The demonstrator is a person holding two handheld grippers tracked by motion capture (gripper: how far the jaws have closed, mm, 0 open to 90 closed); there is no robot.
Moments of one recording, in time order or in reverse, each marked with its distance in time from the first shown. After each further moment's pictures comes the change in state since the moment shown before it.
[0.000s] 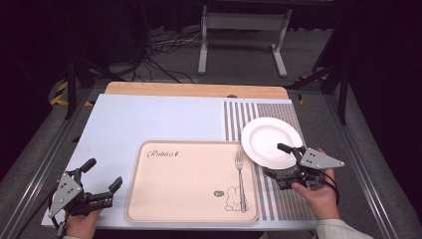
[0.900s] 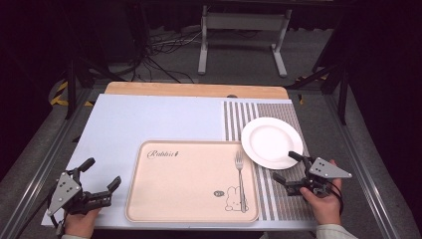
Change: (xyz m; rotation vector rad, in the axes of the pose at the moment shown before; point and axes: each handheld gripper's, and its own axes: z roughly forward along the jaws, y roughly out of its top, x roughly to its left) left arm 0.007 -0.004 0.001 0.002 -0.003 0.003; right arm -0.011 -0.046 -0.020 -0.008 -0.080 0.069
